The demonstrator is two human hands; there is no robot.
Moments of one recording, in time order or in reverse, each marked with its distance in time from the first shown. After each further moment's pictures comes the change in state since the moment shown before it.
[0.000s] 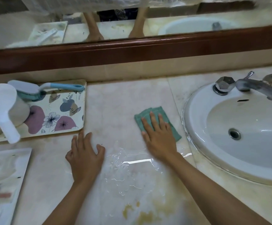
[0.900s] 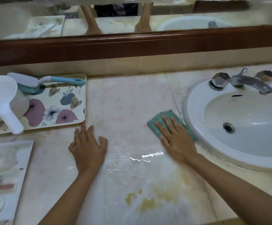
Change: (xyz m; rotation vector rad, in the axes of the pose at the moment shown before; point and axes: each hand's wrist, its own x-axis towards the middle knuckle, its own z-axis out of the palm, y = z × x) left_hand 0.000 -0.003 0.004 0.001 0.026 0.012; right_hand -0.048 0.052 -0.006 -0.115 -0.044 -0.057
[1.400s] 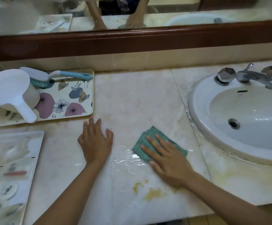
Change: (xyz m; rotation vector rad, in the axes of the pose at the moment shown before) left_hand -0.004 -0.008 0.003 -0.059 -0.012 0.008; right_hand -0.067 -0.063 0.020 -0.026 0.009 -0.326
